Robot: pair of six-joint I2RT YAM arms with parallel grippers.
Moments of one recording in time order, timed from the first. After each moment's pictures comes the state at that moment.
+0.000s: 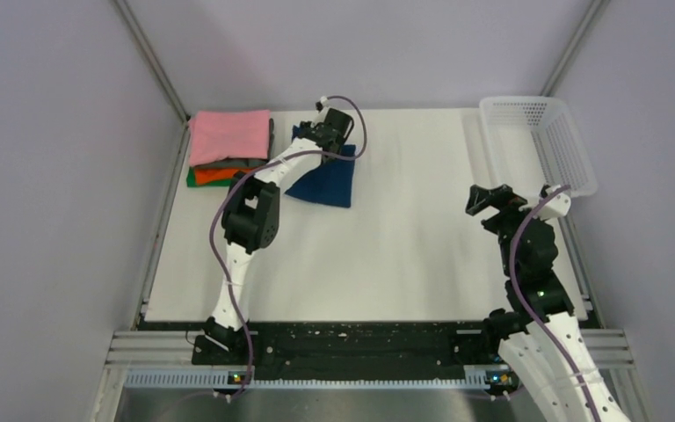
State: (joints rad) left arm -0.49 2.29 1.96 -0.61 -0.82 -0.07; right arm 0.22 0.47 0.51 -0.13 0.33 0.56
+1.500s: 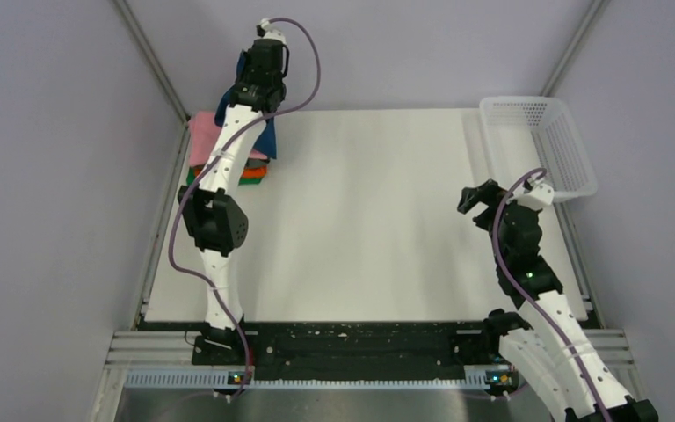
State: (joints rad) left arm -0.27 2.11 2.29 -0.55 -0.76 0.36; right arm 0.22 0.63 0.51 -0.09 0.34 0.54
